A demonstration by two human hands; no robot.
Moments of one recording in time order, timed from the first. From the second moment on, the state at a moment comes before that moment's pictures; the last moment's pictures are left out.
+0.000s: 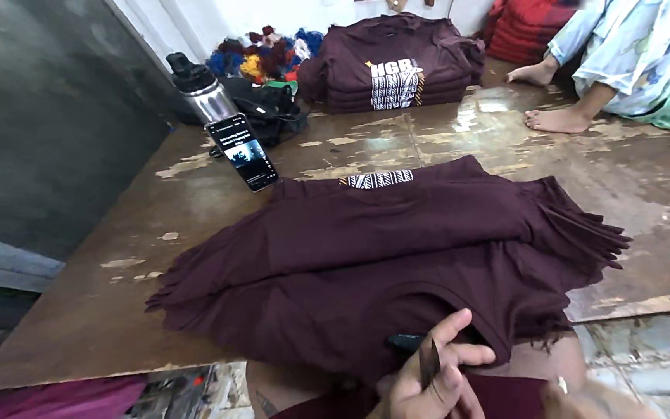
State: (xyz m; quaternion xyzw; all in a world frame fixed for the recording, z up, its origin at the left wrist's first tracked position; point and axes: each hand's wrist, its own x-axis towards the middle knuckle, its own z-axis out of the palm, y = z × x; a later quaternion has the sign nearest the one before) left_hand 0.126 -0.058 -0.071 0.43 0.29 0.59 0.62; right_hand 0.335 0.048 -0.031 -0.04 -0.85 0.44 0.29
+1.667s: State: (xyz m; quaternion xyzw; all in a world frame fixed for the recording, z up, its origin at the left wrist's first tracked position) left_hand 0.104 -0.052 -0.053 0.77 0.56 0.31 -0.03; right_hand 0.310 0.058 -0.035 -0.04 -0.87 0.23 0.43
